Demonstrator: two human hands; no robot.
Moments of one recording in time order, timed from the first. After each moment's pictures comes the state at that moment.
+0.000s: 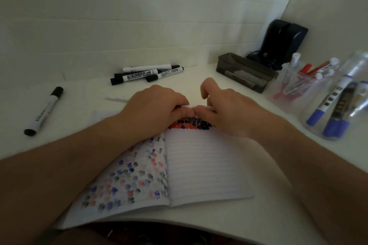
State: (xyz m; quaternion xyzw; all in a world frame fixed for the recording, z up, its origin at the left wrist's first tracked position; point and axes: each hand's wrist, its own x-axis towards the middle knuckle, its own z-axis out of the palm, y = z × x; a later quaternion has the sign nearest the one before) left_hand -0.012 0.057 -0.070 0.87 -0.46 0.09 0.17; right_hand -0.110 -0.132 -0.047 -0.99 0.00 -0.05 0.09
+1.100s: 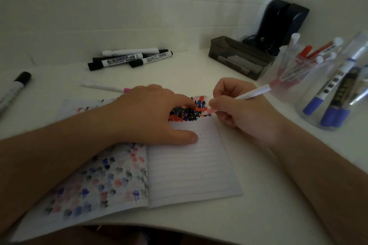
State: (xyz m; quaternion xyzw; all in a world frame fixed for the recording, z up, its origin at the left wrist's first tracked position) left_hand -0.035 0.043 -0.069 0.87 -0.49 -0.04 0.07; right_hand -0.143 -0.158 -0.065 -0.82 0.05 -0.09 0.56
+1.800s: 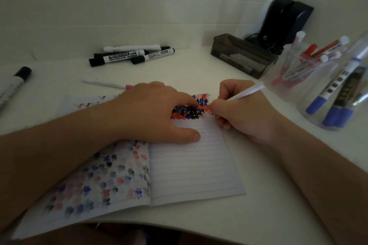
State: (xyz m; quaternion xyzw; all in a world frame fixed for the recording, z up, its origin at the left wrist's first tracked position) left_hand -0.036 0.042 -0.067 0.86 -0.50 -0.06 0.07; right_hand -0.139 -0.150 -0.064 -0.84 0.12 -0.11 0.51
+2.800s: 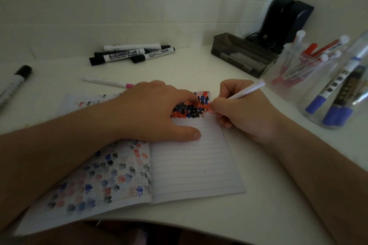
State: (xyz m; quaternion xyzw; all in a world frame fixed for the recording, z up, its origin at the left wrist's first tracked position) left_hand -0.039 0.044 -0.067 0.86 -0.49 -0.05 0.08; right_hand -0.136 -0.155 -0.072 -0.83 0.10 -0.11 0.54
